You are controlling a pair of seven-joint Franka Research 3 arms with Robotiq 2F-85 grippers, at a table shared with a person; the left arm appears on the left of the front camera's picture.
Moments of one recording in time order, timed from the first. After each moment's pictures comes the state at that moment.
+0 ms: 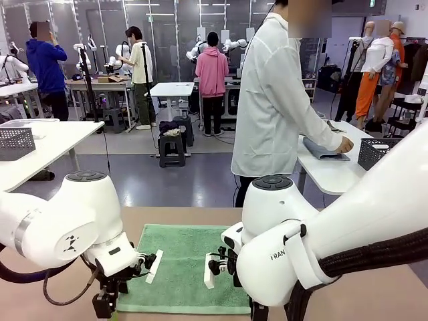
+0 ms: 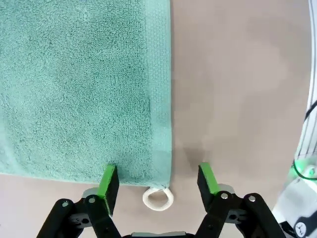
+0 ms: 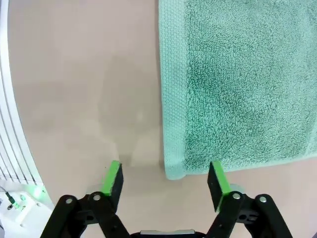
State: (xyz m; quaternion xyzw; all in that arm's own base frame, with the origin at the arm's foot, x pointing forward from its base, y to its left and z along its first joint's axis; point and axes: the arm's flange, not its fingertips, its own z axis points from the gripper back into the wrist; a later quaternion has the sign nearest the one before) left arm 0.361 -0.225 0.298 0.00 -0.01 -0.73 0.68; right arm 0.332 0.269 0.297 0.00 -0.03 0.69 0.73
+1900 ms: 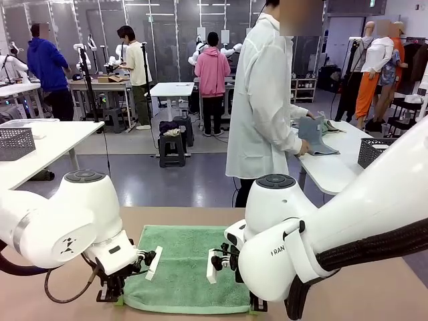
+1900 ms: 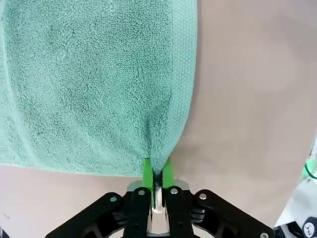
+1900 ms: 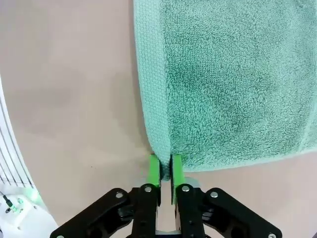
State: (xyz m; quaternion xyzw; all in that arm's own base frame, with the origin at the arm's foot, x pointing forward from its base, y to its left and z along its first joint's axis) left arm 0.367 -0.223 0.301 0.02 -0.03 -0.73 0.68; right arm 0.342 0.263 0.295 0.00 -0.04 0.68 0.74
